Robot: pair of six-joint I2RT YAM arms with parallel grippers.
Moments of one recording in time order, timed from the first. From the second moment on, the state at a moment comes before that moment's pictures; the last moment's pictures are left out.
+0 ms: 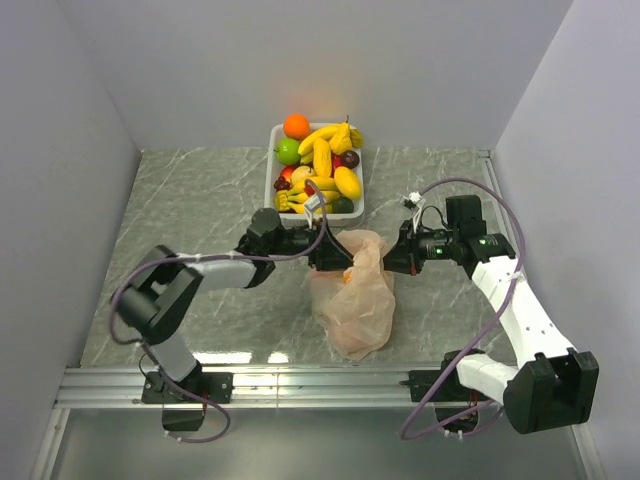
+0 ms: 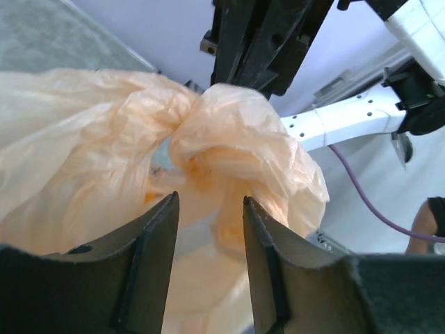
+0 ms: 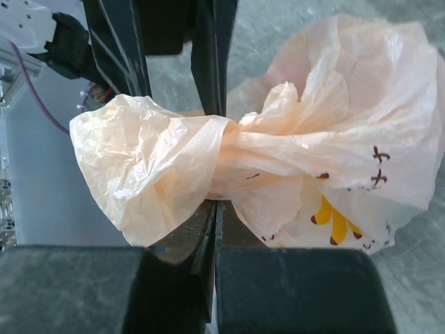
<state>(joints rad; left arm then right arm) -0.69 1.74 0.80 1.10 0.96 -0.96 0.14 1.11 0.92 -0.69 -1.01 -0.21</state>
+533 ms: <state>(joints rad) -0.60 1.37 0.92 -0.12 0.91 0.11 0.13 1.17 0.91 -0.60 -1.11 -0.19</state>
